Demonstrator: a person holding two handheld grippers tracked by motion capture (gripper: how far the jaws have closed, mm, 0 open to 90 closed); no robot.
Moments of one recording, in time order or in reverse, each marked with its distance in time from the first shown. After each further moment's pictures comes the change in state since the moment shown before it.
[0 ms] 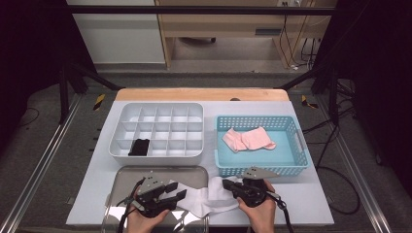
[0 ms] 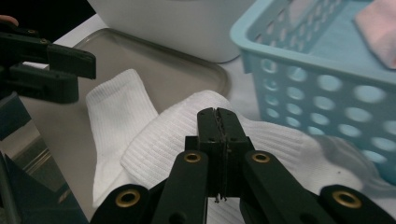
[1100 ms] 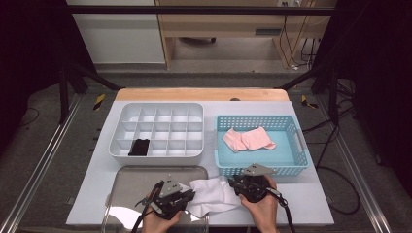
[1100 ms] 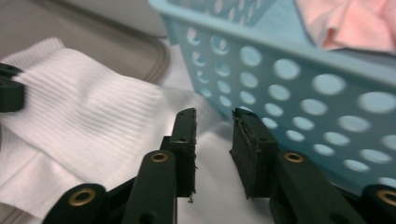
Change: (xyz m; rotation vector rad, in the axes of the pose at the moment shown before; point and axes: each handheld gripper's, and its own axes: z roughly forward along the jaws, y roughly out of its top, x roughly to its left) left arm -0.017 -0.002 0.023 0.074 0.035 0.064; right arm -0.019 -0.002 0.006 0.087 -0.181 -0.060
